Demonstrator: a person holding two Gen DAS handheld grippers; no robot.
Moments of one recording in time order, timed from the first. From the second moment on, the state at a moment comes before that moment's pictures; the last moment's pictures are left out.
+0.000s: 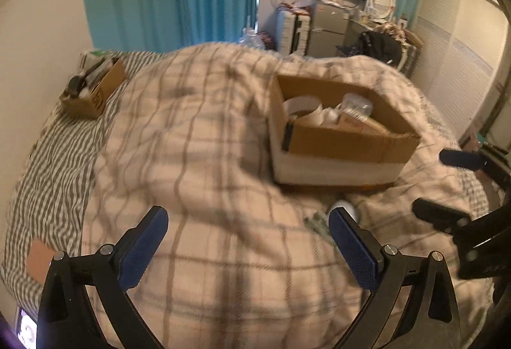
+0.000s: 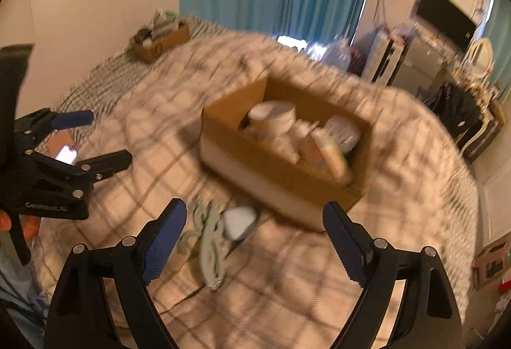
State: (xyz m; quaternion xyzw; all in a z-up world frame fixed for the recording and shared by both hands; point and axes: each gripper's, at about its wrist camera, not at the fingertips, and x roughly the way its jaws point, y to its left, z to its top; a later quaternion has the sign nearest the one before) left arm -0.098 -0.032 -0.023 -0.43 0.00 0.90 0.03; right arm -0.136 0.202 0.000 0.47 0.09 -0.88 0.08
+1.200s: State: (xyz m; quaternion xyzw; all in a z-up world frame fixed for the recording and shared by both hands) left arm -0.100 -0.026 -0.057 -0.46 0.00 0.89 0.03; right arm -0.122 0.204 -0.071 0.52 0.09 -0.84 0.10
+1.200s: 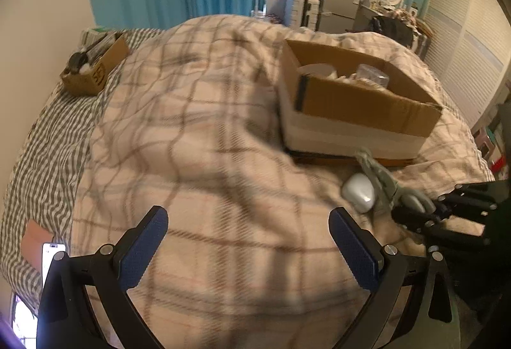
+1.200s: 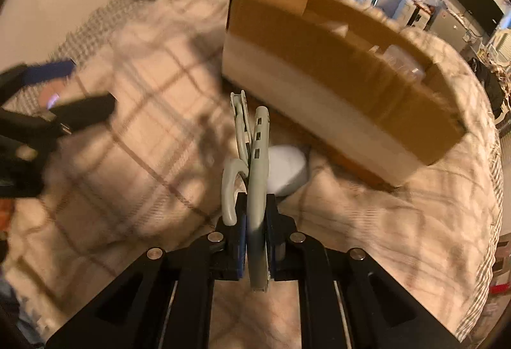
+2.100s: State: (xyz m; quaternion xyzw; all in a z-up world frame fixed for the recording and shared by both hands) left arm -0.152 0.116 -0.144 -0.50 0.13 0.85 0.12; right arm -0.119 0.275 -0.043 0.50 0.09 -0.86 0.07
